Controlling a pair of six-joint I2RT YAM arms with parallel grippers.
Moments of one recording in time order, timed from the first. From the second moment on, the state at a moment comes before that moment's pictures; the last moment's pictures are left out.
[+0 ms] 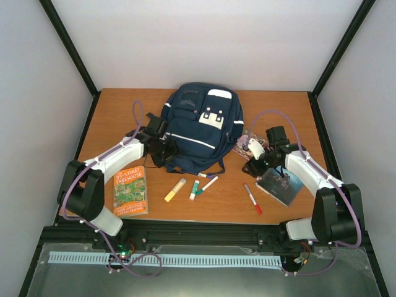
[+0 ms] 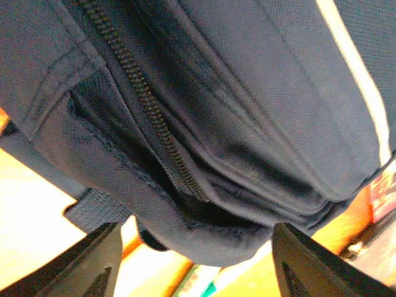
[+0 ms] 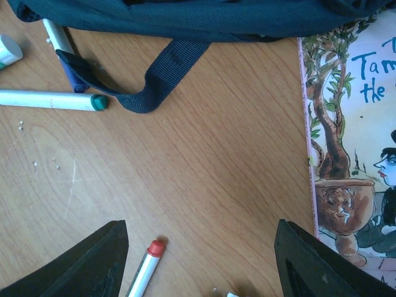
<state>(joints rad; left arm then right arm) -0.44 1.57 1.07 -0.63 0.25 -0.97 0.18 1.36 0.84 -0.65 -0.43 -0.56</state>
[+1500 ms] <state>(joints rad) -0.25 1.64 0.96 -0.44 0.26 -0.63 0.30 2.22 1.69 -0.77 -0.52 -0.26</state>
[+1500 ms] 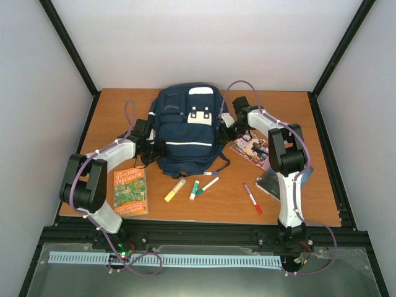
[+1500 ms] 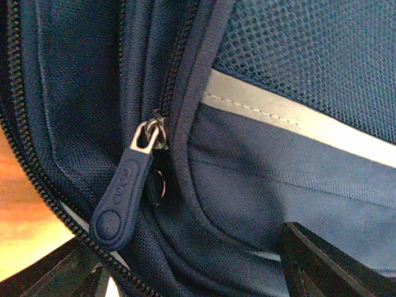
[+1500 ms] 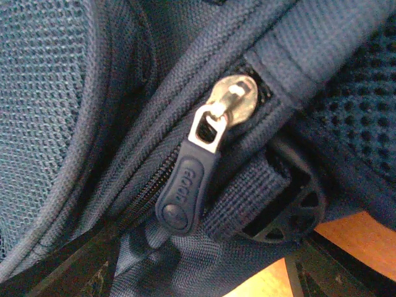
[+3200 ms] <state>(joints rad) -0.92 2.03 1.83 -0.52 -0.14 -0.34 -0.84 1.37 0.88 -0.92 -0.49 -0.82</state>
